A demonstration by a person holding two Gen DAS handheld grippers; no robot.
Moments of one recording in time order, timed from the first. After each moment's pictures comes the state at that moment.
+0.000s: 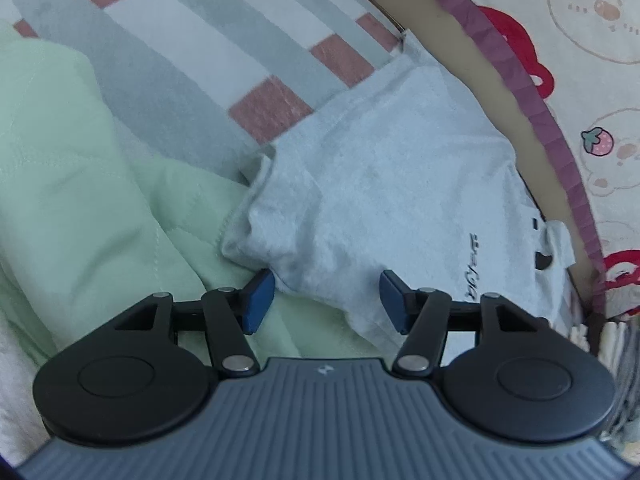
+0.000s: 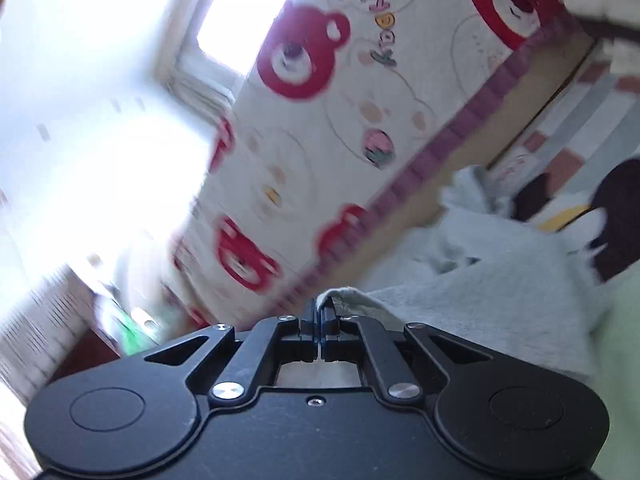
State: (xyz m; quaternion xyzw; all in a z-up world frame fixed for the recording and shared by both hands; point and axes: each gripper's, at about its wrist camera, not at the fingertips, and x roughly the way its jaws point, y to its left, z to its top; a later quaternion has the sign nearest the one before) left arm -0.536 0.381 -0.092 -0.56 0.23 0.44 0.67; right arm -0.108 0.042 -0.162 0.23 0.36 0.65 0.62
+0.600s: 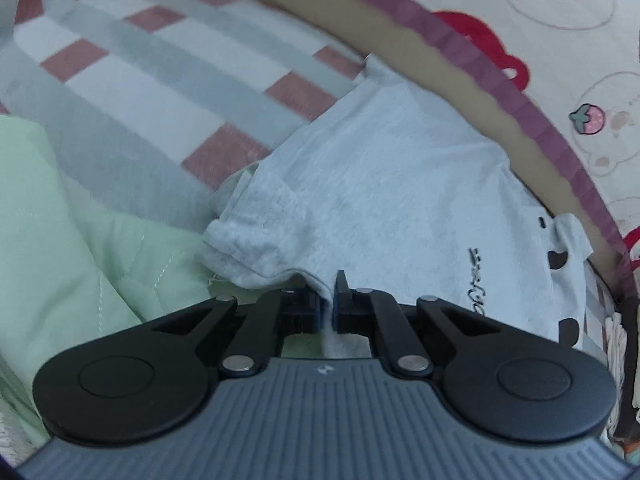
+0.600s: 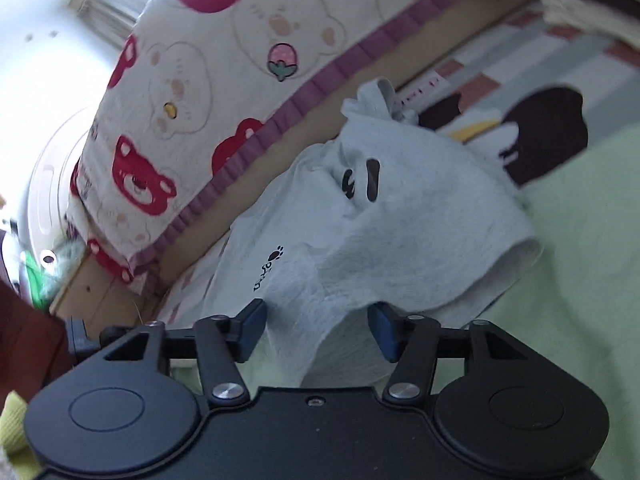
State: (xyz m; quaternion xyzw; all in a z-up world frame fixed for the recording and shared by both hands) left arm -0.497 0.374 -0.086 -0.44 0.23 0.48 0.72; right arm -0.128 0.068 -0.213 0.16 0.46 0.57 0.67
